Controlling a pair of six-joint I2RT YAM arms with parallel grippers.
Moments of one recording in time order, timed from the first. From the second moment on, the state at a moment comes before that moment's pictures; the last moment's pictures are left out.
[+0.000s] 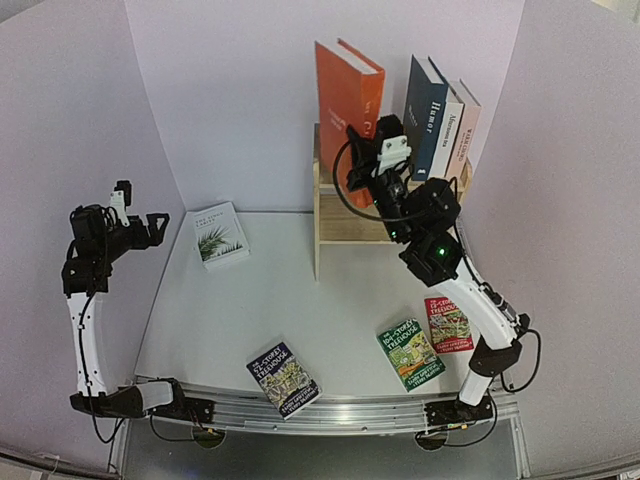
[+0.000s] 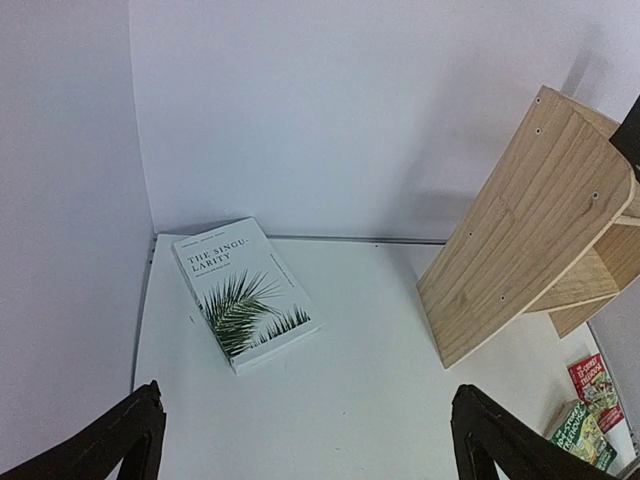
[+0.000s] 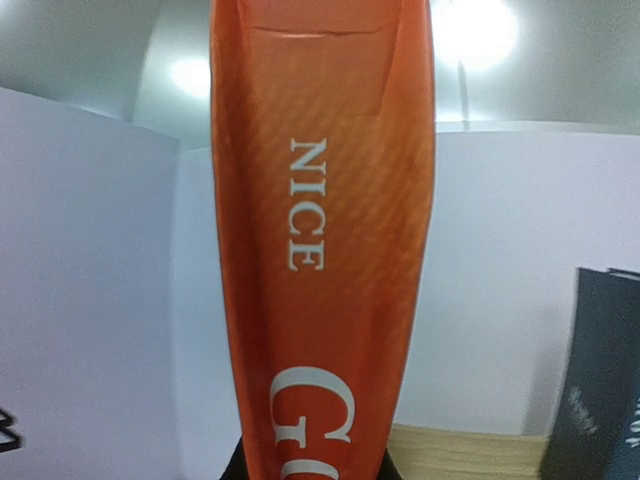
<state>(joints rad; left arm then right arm) 0.12 1.18 1.72 -0.91 0.37 -0.07 0.98 1.80 2.31 0.03 0.46 -0.32</state>
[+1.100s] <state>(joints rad) 0.12 1.13 1.63 -0.92 0.39 -0.08 0.58 1.91 2.07 0.25 0.55 -0.29</state>
